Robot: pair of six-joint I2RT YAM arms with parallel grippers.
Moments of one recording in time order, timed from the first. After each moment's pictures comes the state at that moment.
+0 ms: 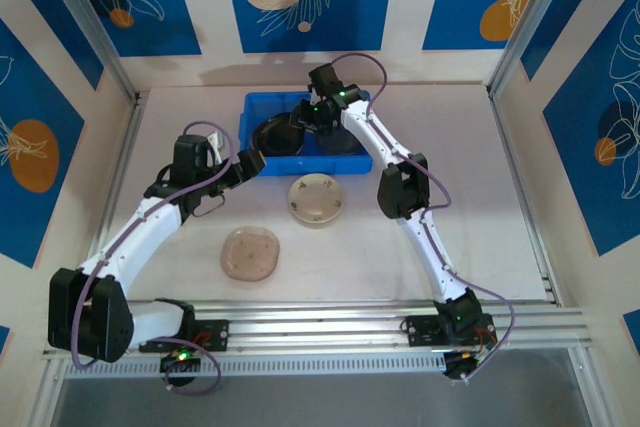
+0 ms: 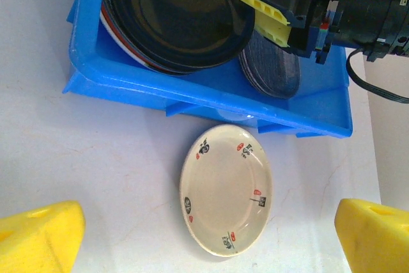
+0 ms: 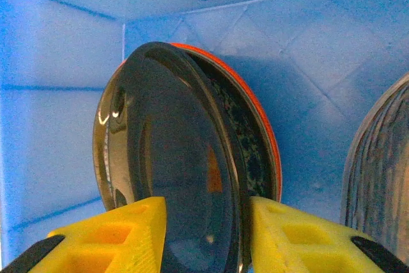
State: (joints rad) left arm -0.24 1.24 0.86 -0.28 0.33 -0.67; right arm 0.49 2.68 2.69 -0.96 -0.31 0.64
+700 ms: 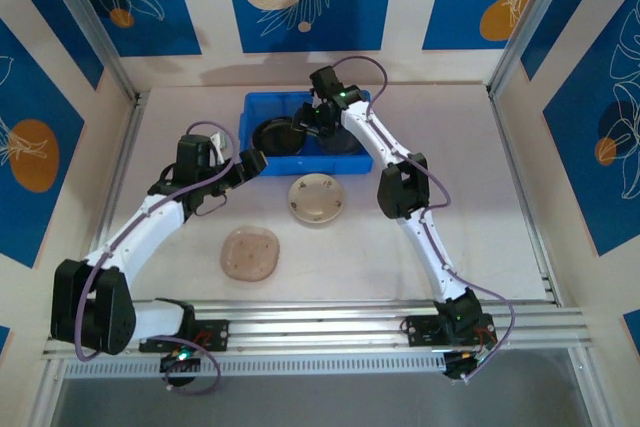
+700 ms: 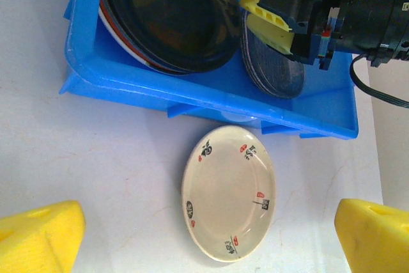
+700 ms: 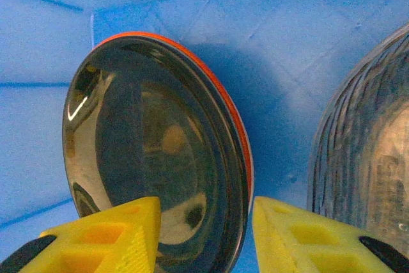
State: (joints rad) left arm -0.24 1.27 0.85 -0.24 0.34 -0.68; right arm 0.48 2.69 2.69 -0.99 -0.30 0.64
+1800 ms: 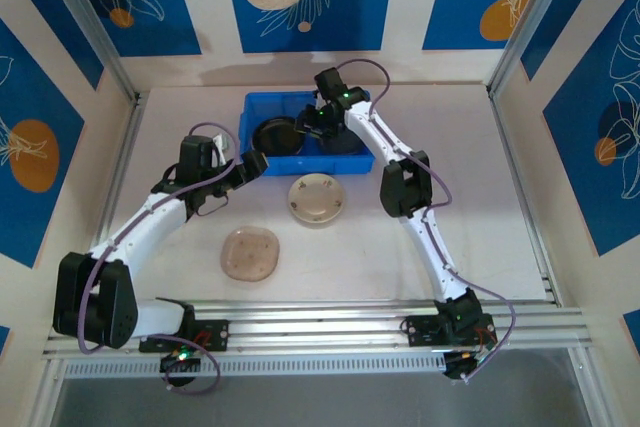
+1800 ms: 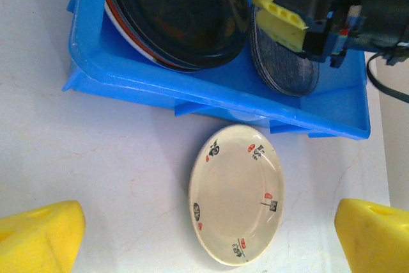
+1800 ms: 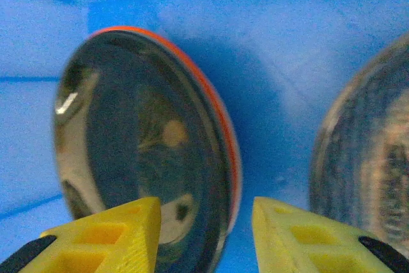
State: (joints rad) left arm -0.24 1.31 0.84 -0.22 0.34 -0.67; right arm 0.46 2.65 2.62 -0.93 -0.37 0.61
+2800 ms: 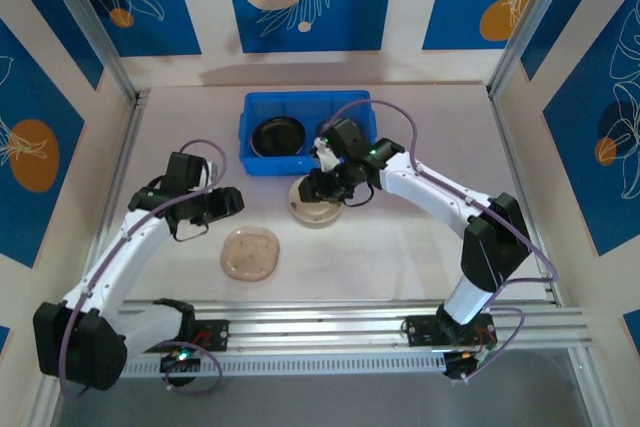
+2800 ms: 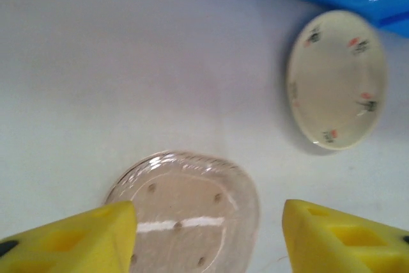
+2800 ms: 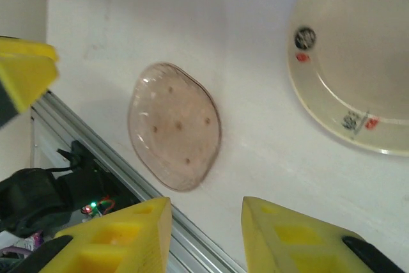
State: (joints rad) left arm -0.24 1.11 0.89 -0.84 0.20 -0.50; right arm 0.70 1.65 1.36 -0.75 -0.47 0.56
